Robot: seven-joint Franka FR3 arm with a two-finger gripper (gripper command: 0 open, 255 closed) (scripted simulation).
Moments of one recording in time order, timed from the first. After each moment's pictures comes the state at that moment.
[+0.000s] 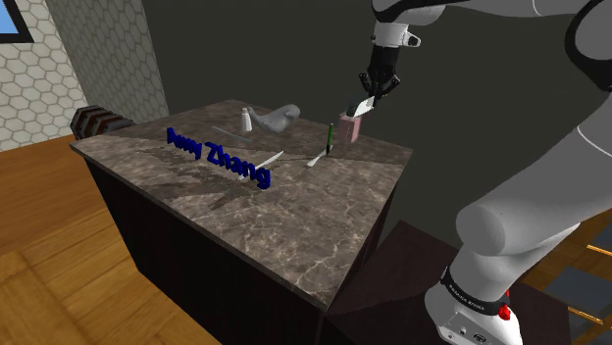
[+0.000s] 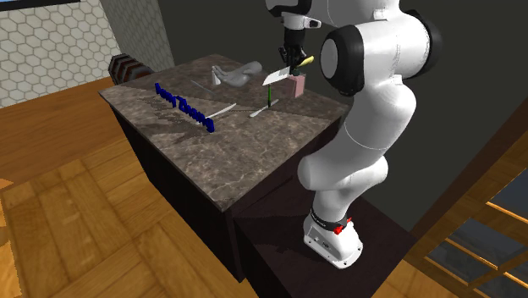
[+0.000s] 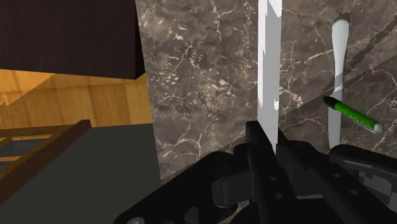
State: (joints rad) arm -0.54 -0.26 0.09 -1.95 0.04 1.69 0.97
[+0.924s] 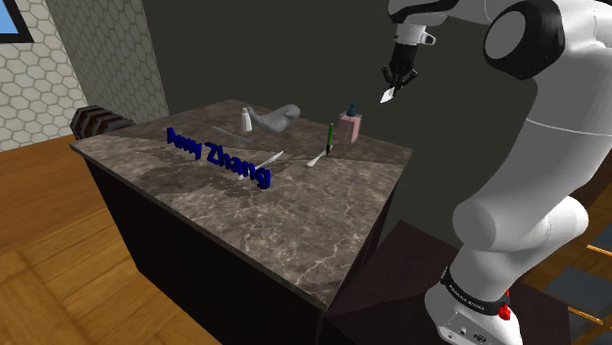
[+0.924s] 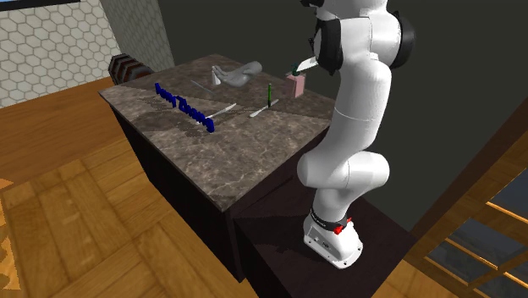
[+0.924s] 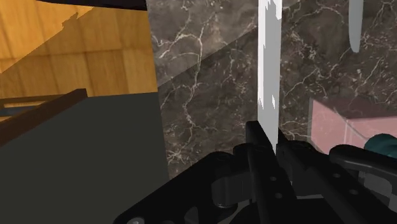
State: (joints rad) arm -0.66 0.10 -0.06 -1.53 0.02 1.63 0.71
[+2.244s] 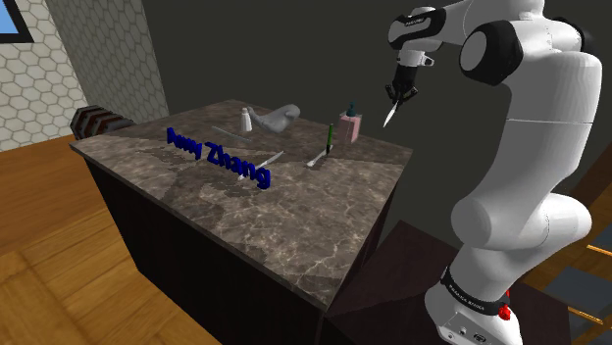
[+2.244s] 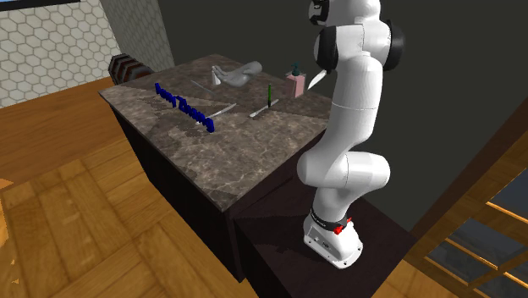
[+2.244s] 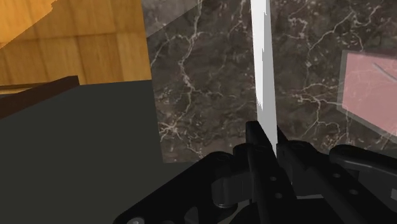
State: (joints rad) arm -0.72 0.29 -0.10 -1.46 0.05 1.75 0.60
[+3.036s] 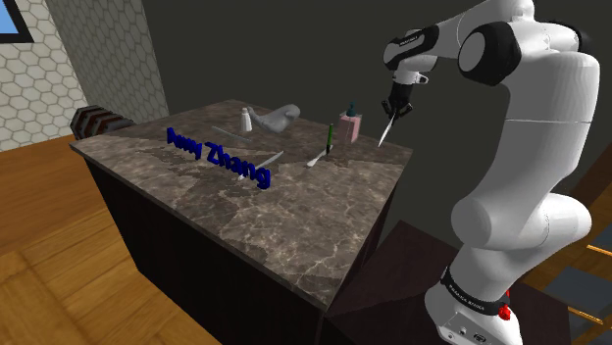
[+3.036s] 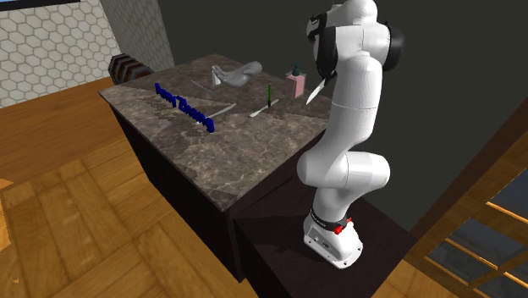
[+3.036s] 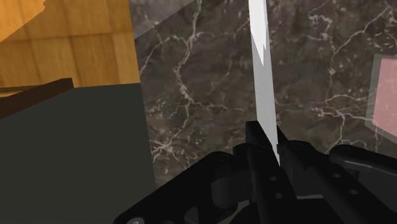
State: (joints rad) arm -0.72 0.30 -0.09 -1.61 0.05 1.91 0.59
